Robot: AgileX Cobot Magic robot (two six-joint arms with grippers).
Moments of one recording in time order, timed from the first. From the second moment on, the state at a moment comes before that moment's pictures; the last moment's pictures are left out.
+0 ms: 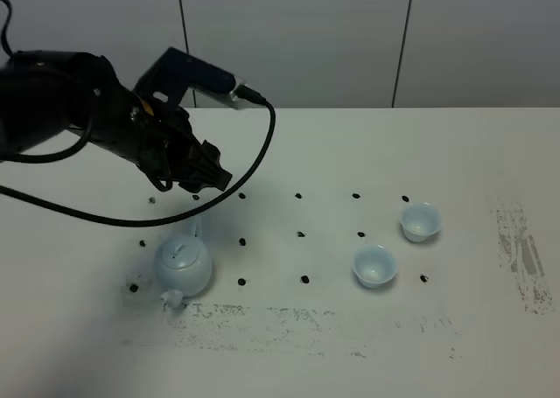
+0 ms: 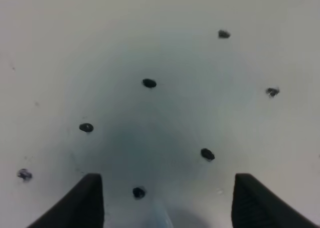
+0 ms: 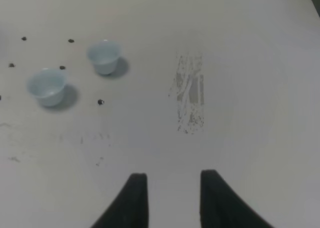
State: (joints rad) left arm -0.37 1.84 -1.37 -0.21 0.56 0.31; right arm 0.05 -0.01 -0.52 0.14 1.12 -0.12
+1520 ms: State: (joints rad) left arm -0.33 2.00 -1.36 0.14 0.63 0.14; right arm 0.05 -0.01 -0.52 0.14 1.12 -0.11
